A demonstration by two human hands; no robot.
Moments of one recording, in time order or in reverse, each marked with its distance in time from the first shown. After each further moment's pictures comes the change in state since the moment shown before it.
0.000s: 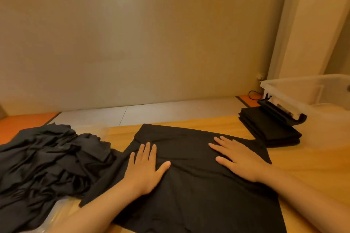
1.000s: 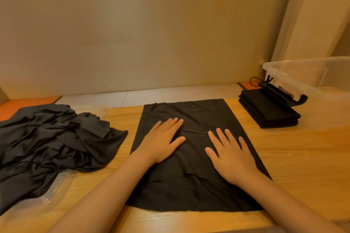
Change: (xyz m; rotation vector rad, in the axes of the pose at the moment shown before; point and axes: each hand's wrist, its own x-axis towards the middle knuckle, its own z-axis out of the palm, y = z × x) left_hand 0.025 0.024 0.004 -0.064 0.142 0.373; right_hand -0.024 -0.060 0.033 -0.050 0.043 0.341
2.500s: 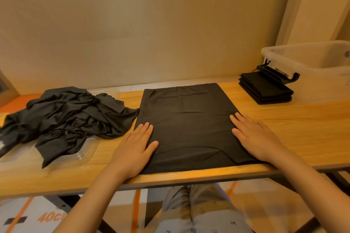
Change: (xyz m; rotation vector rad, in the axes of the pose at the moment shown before) left_hand -0.146 -0.002 -0.012 0.011 -0.035 -0.301; right_hand -0.047 0.045 0.002 0.027 0.059 -0.053
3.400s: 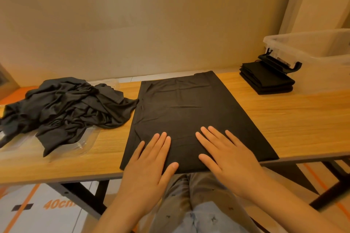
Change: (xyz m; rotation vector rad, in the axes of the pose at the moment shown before) left_hand -0.073 0.049 0.021 0.020 0.072 0.103; right_hand -0.074 -0.069 0.020 -0.006 0.040 -0.334
